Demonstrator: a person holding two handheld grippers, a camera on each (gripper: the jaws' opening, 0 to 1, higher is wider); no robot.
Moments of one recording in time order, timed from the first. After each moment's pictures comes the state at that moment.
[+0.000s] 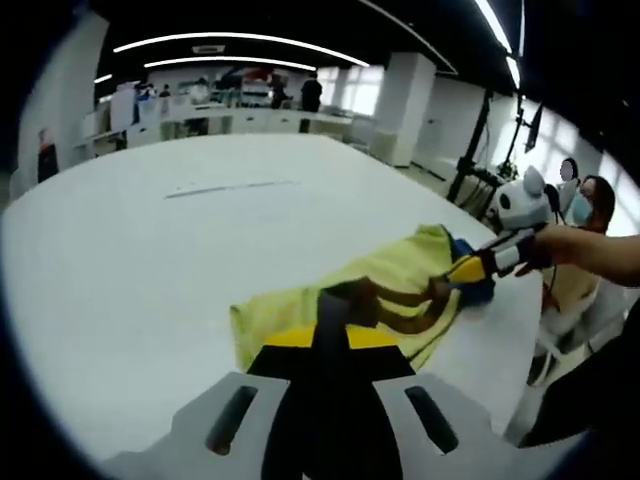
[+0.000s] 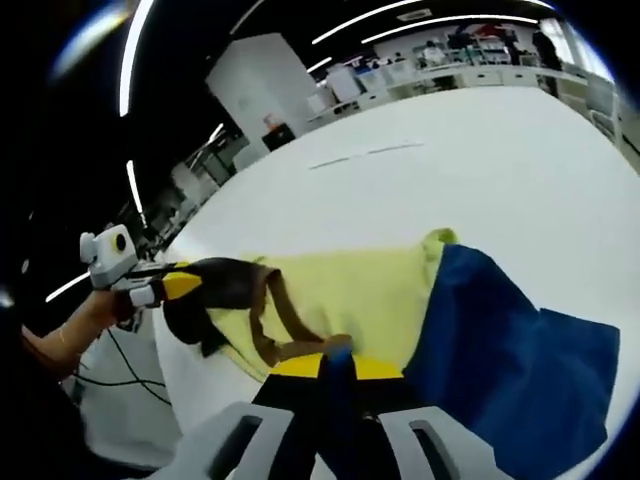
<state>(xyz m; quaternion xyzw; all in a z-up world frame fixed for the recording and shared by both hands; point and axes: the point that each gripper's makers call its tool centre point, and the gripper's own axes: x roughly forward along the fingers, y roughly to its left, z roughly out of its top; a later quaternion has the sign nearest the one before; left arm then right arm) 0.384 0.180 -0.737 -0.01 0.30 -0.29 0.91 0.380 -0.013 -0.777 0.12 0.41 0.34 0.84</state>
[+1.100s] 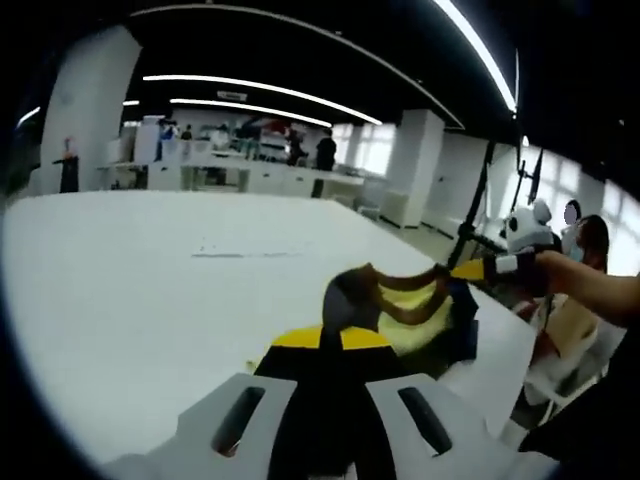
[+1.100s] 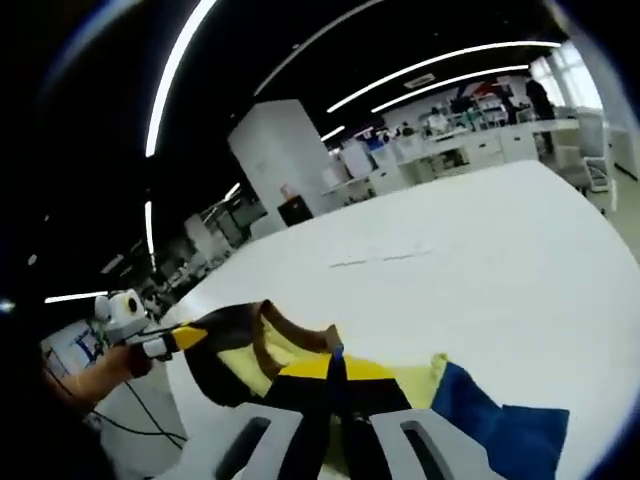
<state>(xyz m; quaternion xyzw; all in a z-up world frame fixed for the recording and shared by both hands) 0.383 0.191 -0.645 -0.07 0.17 -0.25 0.95 0.415 -0.019 -0.653 0.14 0.26 0.34 0.89</state>
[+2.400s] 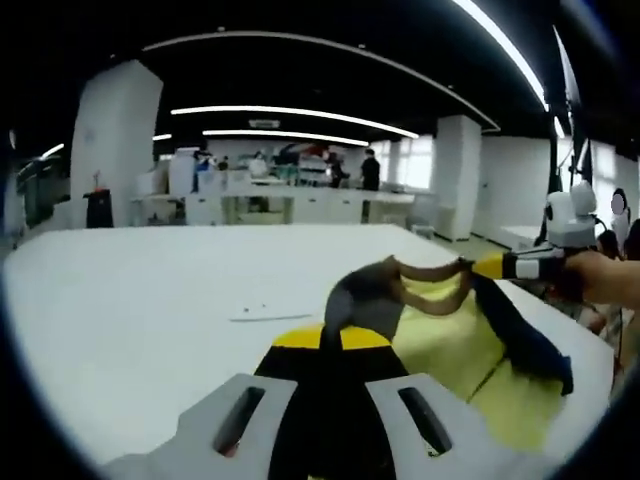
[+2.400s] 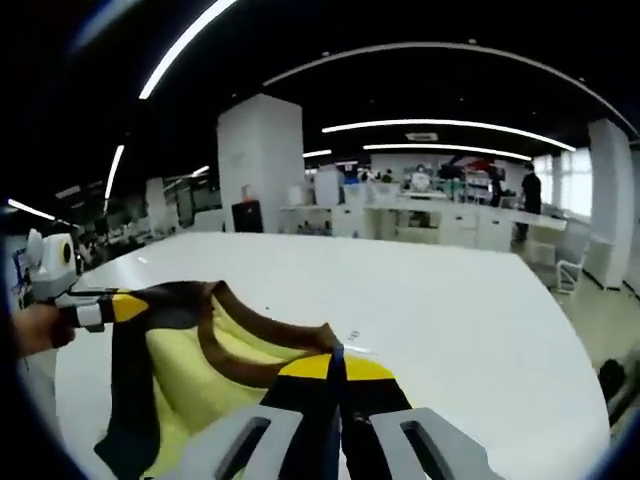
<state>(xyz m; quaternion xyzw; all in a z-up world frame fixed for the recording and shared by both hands) 0.559 0.219 -0.668 -0.01 0.14 -0.15 0.98 0.612 0.001 -0.672 -0.02 0.18 0.24 0.95</state>
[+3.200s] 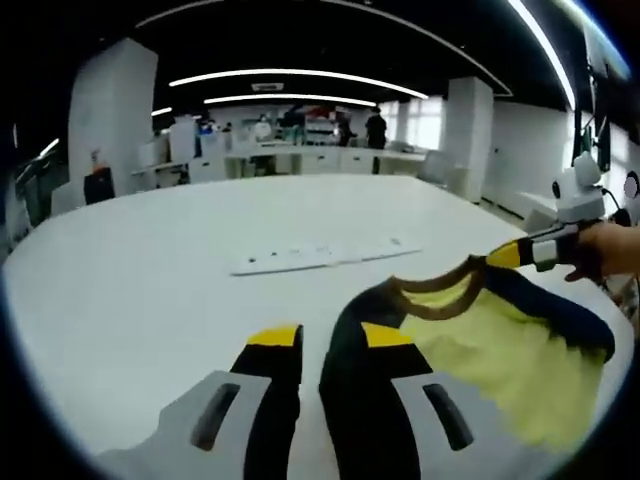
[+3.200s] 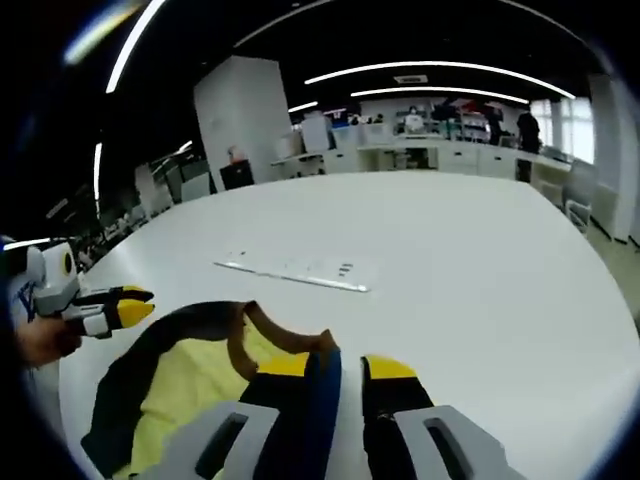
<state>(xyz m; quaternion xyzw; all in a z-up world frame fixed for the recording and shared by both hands) 0.591 0.233 -0.736 0.01 0.21 -0.14 0.97 0.635 -0.003 -0.750 0.02 0.30 0.24 0.92</state>
